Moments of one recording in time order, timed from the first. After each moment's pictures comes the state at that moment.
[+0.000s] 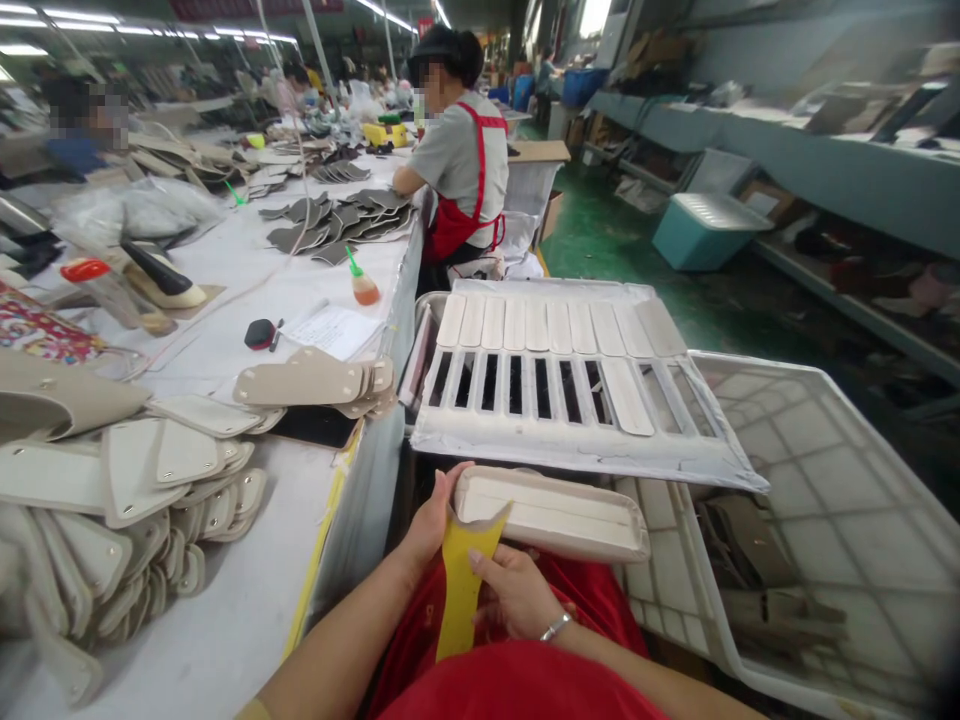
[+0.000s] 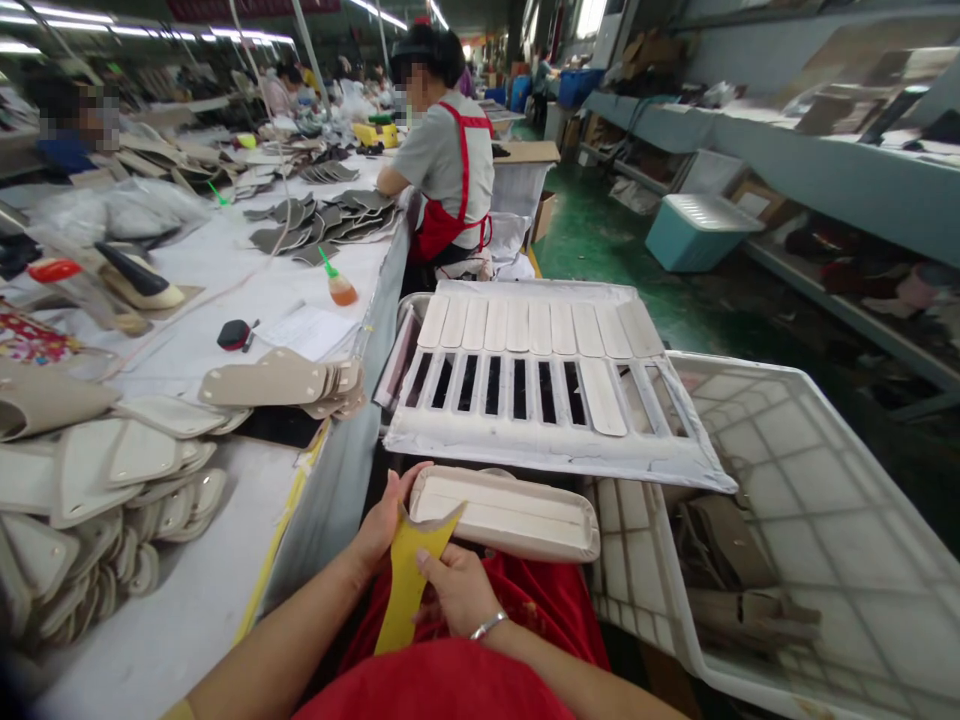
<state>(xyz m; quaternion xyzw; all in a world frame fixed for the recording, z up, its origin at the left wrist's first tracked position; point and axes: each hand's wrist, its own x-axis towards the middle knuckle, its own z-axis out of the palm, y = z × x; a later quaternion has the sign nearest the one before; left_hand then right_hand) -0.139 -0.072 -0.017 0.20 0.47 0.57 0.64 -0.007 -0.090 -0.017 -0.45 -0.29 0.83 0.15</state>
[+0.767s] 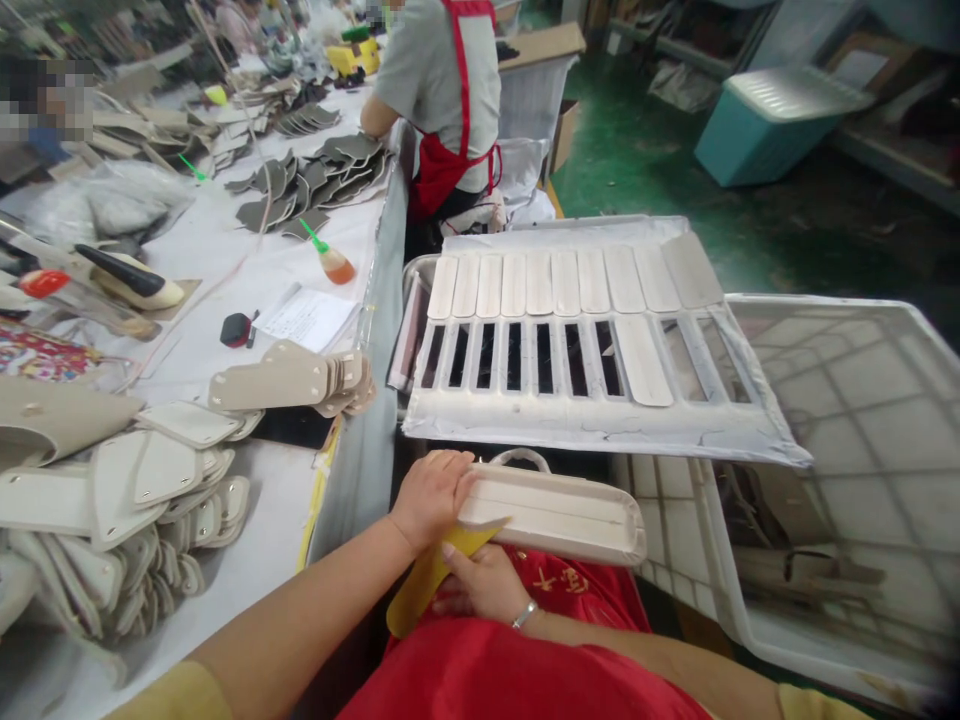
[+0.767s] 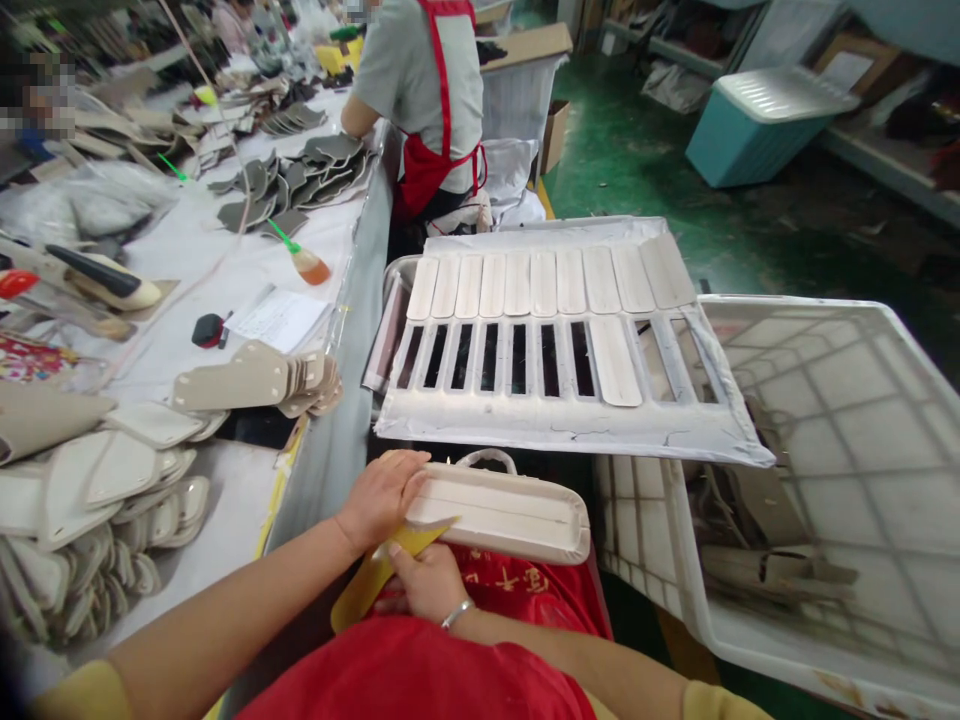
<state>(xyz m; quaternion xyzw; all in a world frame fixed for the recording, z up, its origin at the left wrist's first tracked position) -0.132 -0.020 0.011 0.65 0.68 0.21 0.25 -0.012 -0.072 -0.029 -0.43 -0.23 0.87 0.10</state>
